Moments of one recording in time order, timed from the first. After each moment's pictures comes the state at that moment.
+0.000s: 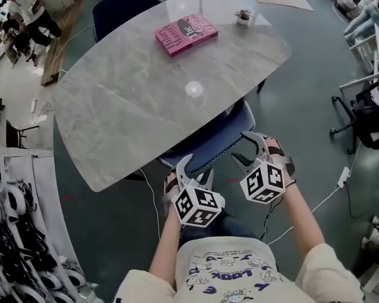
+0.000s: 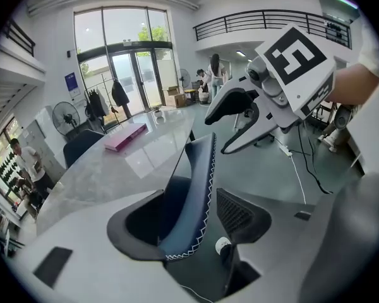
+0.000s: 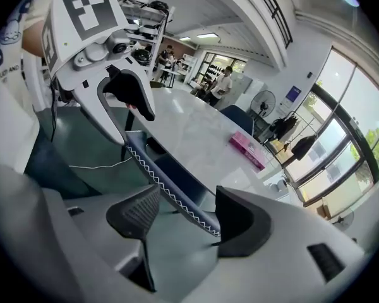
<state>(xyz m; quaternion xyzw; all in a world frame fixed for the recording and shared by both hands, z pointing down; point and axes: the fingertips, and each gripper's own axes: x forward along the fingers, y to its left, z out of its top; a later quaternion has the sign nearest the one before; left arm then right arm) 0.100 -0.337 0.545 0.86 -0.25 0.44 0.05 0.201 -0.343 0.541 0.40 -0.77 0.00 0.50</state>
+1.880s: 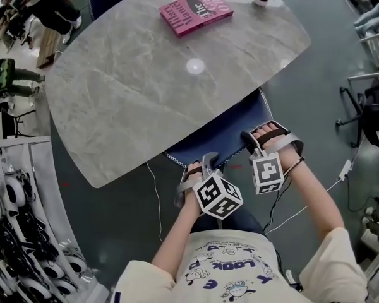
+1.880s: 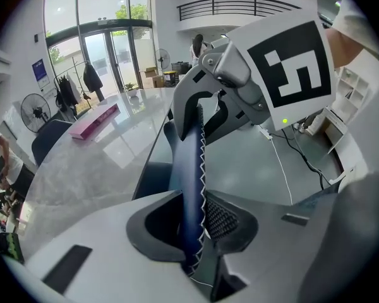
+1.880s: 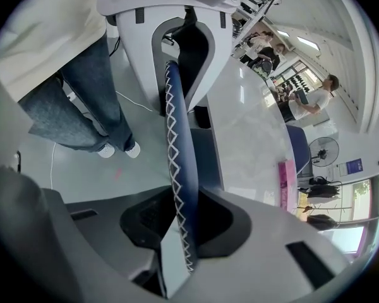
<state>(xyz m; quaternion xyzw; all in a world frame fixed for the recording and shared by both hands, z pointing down) 0.127 -0.338 0.613 0.85 -0.14 0.51 0.07 0.194 -0.365 0.626 0.12 -0.71 -0.17 0.67</state>
